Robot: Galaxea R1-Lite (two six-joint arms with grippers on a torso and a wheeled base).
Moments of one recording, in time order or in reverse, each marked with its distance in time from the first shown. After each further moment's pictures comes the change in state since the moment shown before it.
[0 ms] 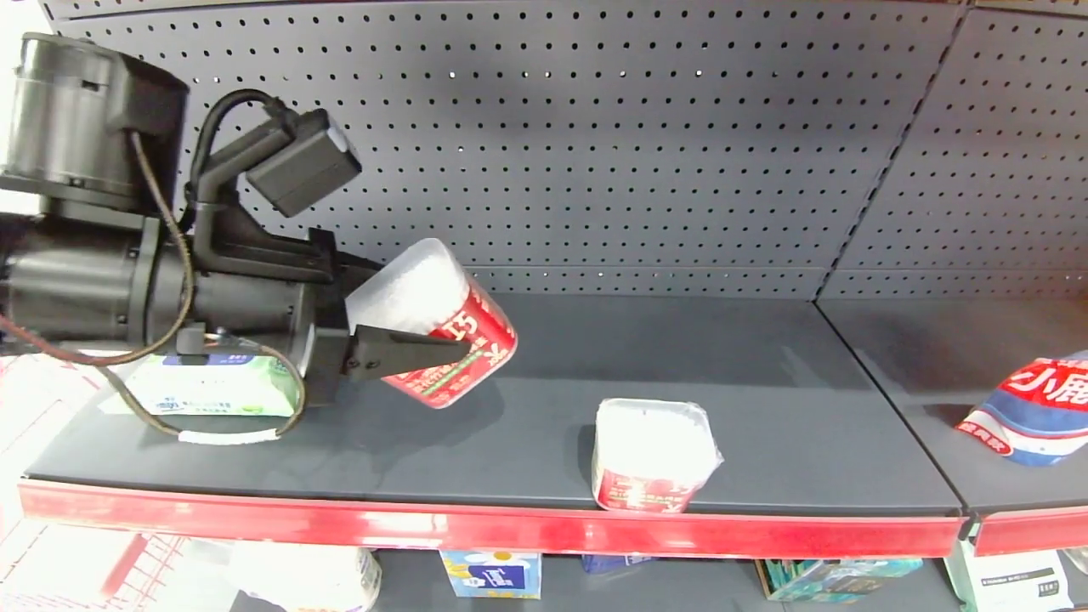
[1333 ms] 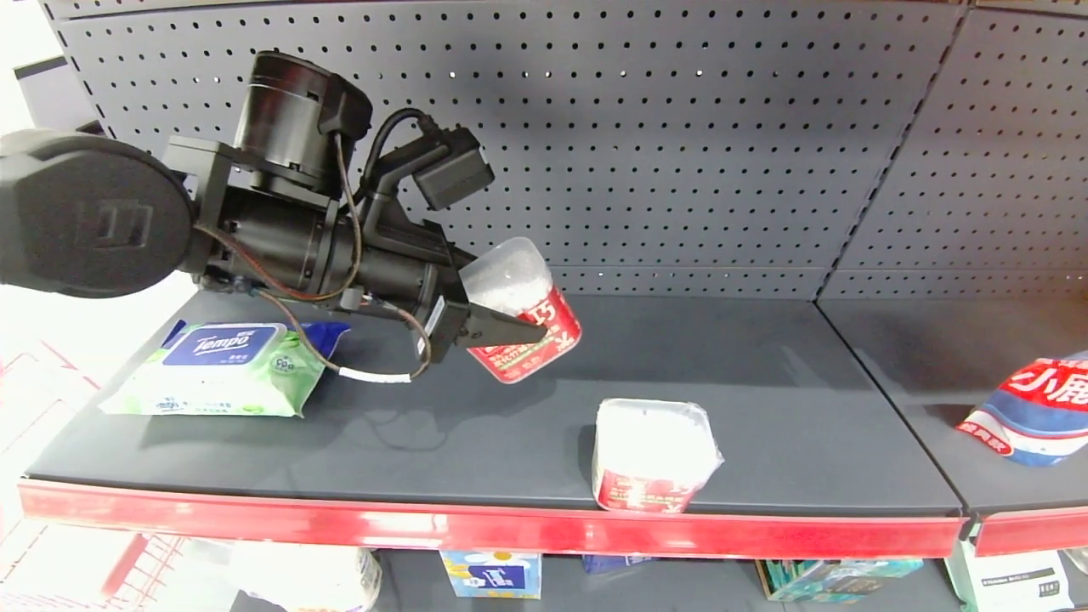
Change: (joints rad) left arm -0.062 0.244 -0.247 0.078 0.009 0.046; right arm 0.000 -0.003 0.052 -0.078 -0.094 0.106
